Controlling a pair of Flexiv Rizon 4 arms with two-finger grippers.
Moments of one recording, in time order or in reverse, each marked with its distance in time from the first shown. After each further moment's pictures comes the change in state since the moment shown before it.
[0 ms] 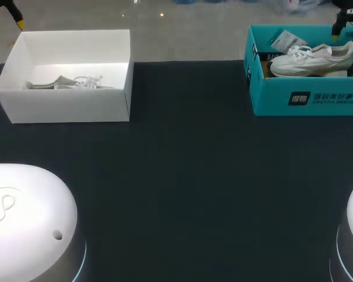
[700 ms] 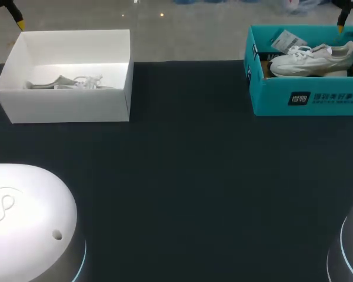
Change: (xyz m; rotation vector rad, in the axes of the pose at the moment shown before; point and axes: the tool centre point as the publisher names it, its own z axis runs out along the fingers) left arm 0.000 0.000 0.000 -0.001 0.000 -0.001; right arm -0.032 0.071 0.077 0.239 -0.041 0.084
